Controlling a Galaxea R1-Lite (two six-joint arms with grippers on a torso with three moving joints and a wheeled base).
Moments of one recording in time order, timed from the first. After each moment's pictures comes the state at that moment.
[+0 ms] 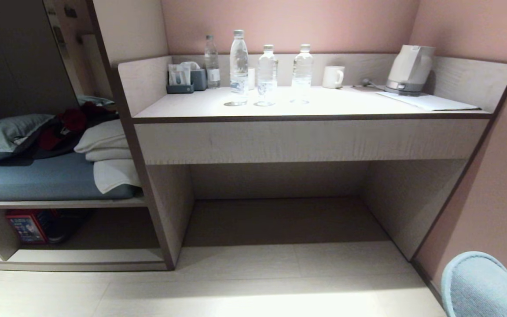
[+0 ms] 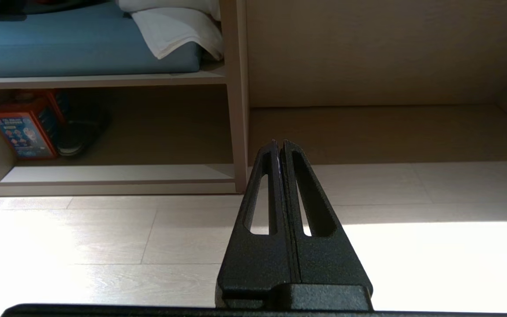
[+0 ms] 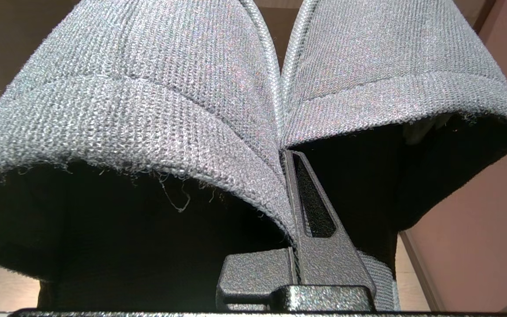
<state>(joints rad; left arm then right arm) 0.00 0.00 0.00 -0.01 0.00 -0.01 0.00 0.00 0.00 0.00 0.00 0.00</state>
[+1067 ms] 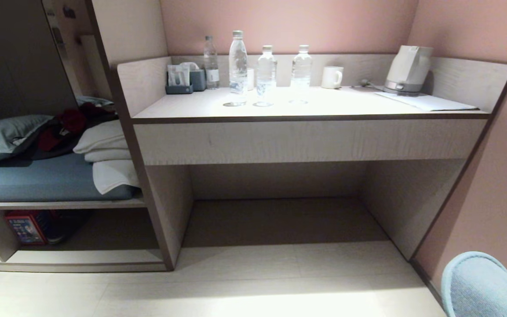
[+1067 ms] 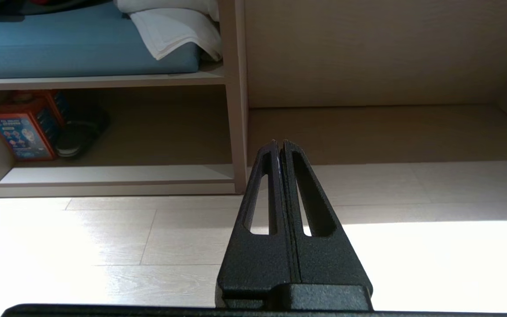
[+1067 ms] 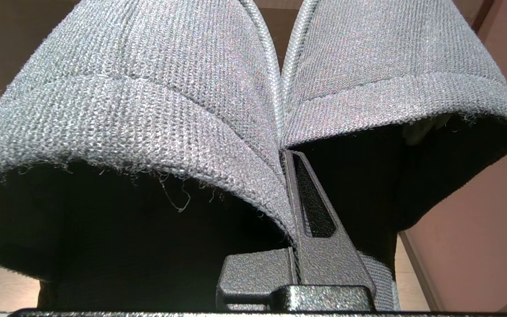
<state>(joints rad) 0.00 0.00 0.00 0.00 0.00 -0.01 0.00 0.00 0.00 0.00 0.00 0.00</state>
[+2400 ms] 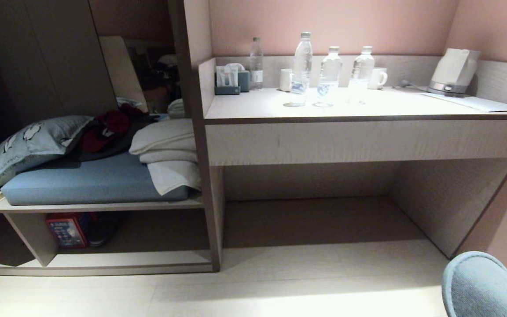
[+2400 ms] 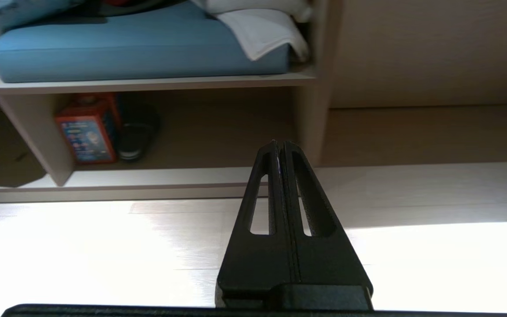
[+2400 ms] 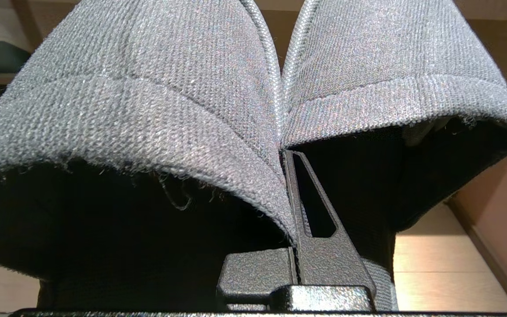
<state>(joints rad) 0.00 0.00 0.00 -0.01 0.00 -0.01 0.00 0.00 0.00 0.00 0.00 0.00</state>
